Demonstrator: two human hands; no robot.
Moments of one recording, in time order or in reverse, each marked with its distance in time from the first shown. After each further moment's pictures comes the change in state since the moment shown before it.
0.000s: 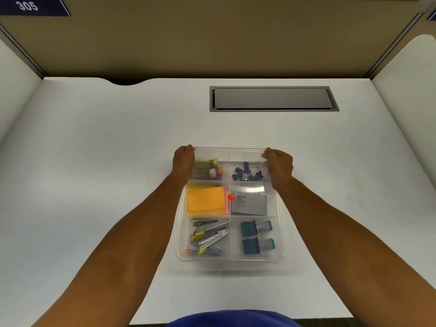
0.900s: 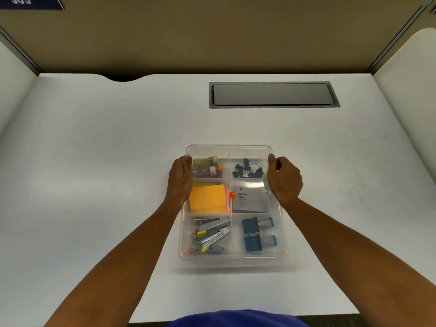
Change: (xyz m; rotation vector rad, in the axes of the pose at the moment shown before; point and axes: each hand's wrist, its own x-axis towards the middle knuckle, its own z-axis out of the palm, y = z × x) left_hand -0.030 -0.062 -0.017 0.120 -0.009 0.399; right_hand -0.020 0.039 -0.019 -0.592 0.184 -0.416
